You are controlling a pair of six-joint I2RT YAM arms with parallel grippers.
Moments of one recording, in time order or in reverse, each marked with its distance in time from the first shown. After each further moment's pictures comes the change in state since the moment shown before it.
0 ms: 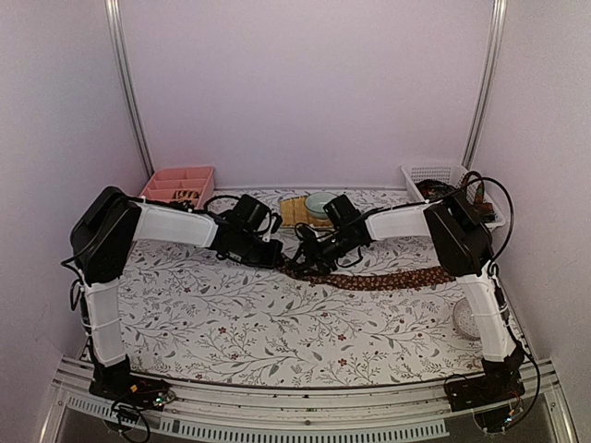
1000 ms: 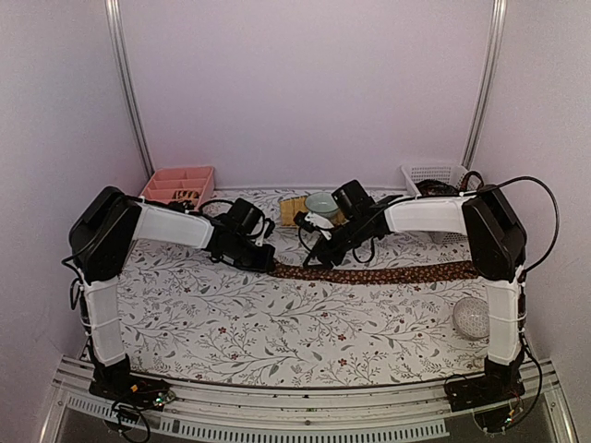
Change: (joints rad) left arm 0.030 0.000 -0.026 -0.035 -0.006 0.041; right arm 0.034 -0.280 -0.177 -0.069 0.317 -0.847
